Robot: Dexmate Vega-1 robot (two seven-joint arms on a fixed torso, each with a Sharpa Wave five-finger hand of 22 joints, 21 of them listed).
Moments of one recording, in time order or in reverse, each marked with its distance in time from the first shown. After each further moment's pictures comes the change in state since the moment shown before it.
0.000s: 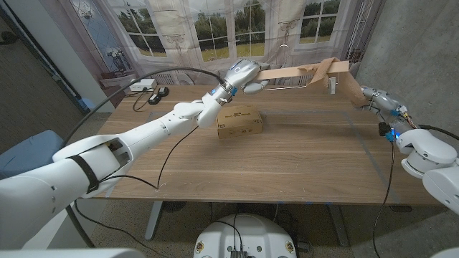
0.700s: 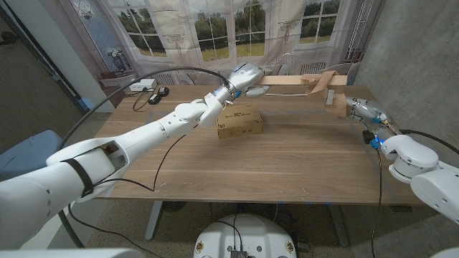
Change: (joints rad) left arm 0.023 0.038 0.006 -0.111 0.078 0.124 -0.143; left_hand 0.000 0.000 0.000 0.000 0.000 0.000 0.000 0.000 0.000 0.000 0.000 0.000 0.000 0.000 0.000 0.009 0.010 0.000 0.000 0.000 0.003; right arm 0.006 -0.065 -0.100 -0.022 -0.033 -0.045 -0.005; right_hand 0.000 0.000 0.000 0.000 0.000 0.000 0.000 0.000 0.000 0.012 0.012 -0.003 -0.003 0.004 0.004 0.000 0.000 0.004 -0.004 0.007 -0.005
